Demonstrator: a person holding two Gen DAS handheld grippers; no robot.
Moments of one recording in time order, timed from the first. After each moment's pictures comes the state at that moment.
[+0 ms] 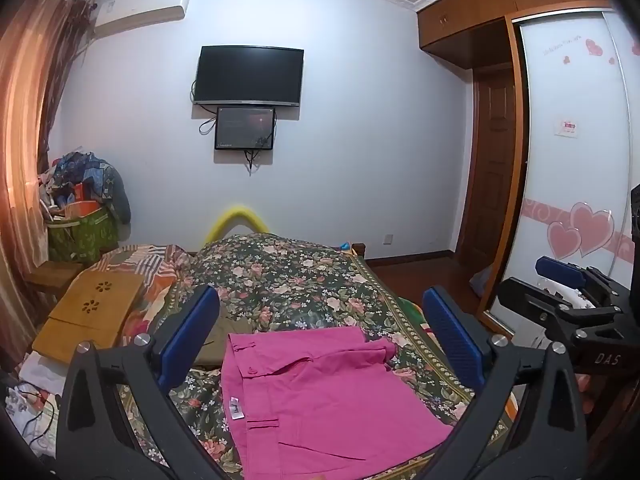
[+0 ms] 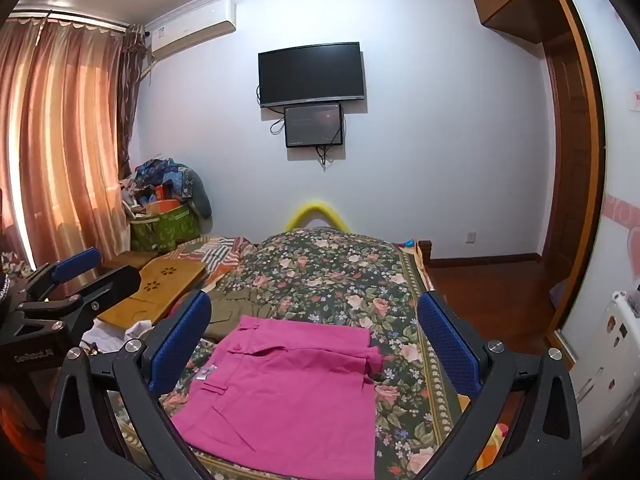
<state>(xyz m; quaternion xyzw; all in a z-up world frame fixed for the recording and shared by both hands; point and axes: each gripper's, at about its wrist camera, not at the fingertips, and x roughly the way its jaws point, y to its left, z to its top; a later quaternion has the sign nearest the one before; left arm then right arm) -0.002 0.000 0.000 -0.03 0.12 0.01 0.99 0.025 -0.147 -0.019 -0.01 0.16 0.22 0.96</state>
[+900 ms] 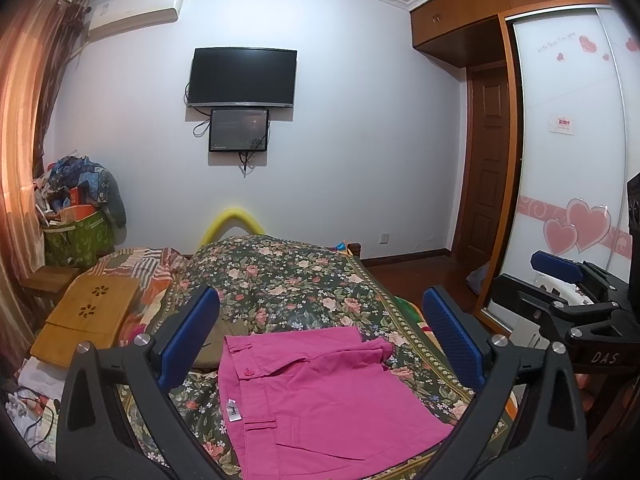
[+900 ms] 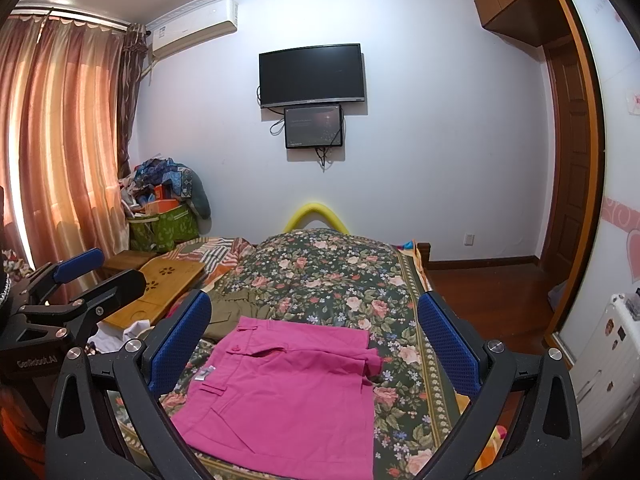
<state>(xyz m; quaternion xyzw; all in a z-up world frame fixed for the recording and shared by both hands) 0.005 -0.001 -0.005 -0.03 0.13 0.00 0.99 0.025 -0.144 -0.015 -0.01 0.15 0.22 0.96</state>
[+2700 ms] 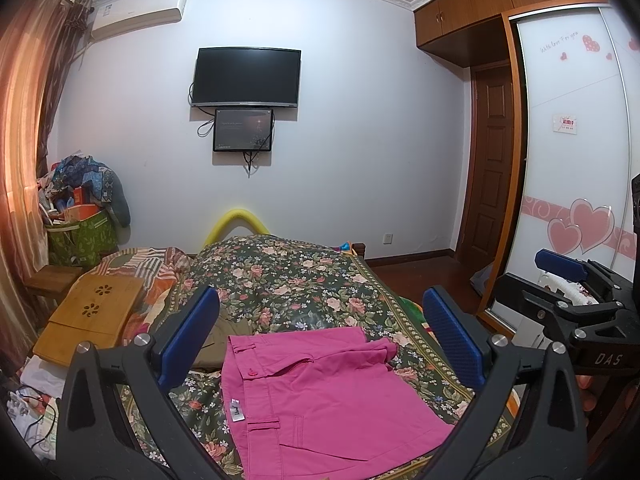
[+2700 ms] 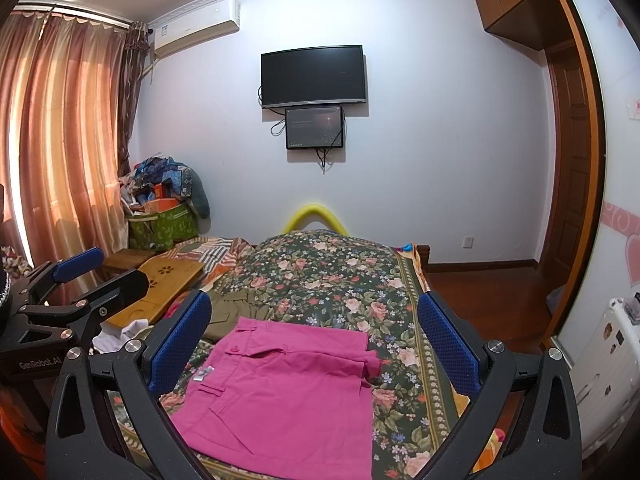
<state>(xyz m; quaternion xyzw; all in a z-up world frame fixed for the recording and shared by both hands) 0.006 -0.003 -0.007 -0.03 0.13 0.00 0.99 0.021 -0.142 -0.017 -0.02 0.15 0.22 0.96</state>
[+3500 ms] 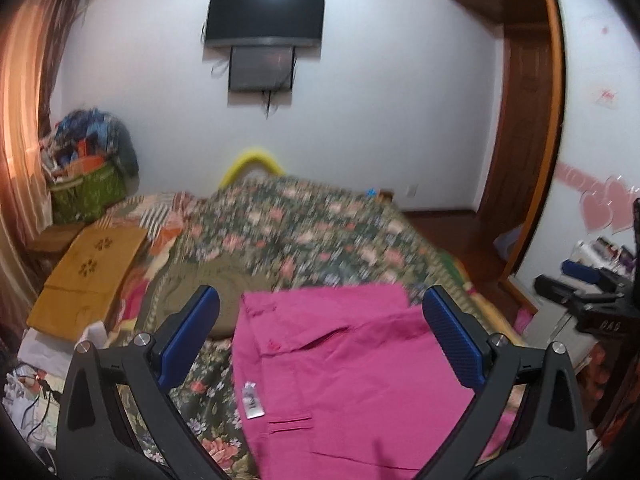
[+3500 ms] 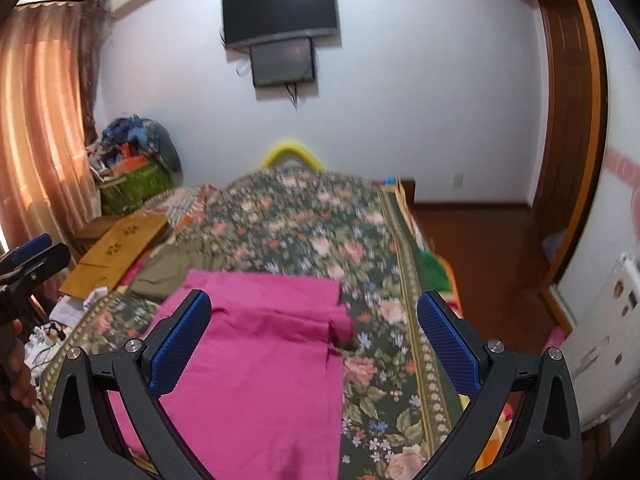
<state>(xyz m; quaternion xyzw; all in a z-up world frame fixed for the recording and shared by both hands) 0.110 0.051 -0.090 -0.04 0.25 0.04 0.97 0.128 -0.165 -0.101 -0.01 0.28 0.18 0.94</state>
